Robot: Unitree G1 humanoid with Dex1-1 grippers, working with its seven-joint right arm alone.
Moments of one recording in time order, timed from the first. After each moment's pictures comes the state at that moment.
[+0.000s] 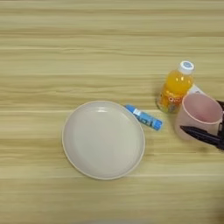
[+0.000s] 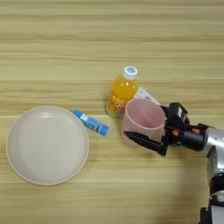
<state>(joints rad) -0.31 -0.65 -0.22 0.85 0.33 -0.36 1.52</state>
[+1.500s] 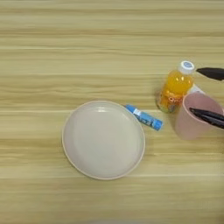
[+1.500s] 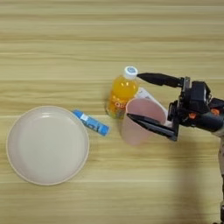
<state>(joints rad) -0.18 -0.67 -0.32 0.19 0.56 -0.15 1.56</state>
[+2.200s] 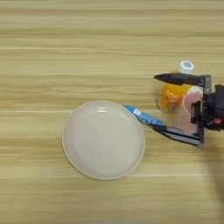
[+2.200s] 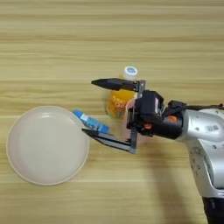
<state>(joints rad) -0.03 -0.61 -0.12 -0.32 0.49 0.02 1.26</state>
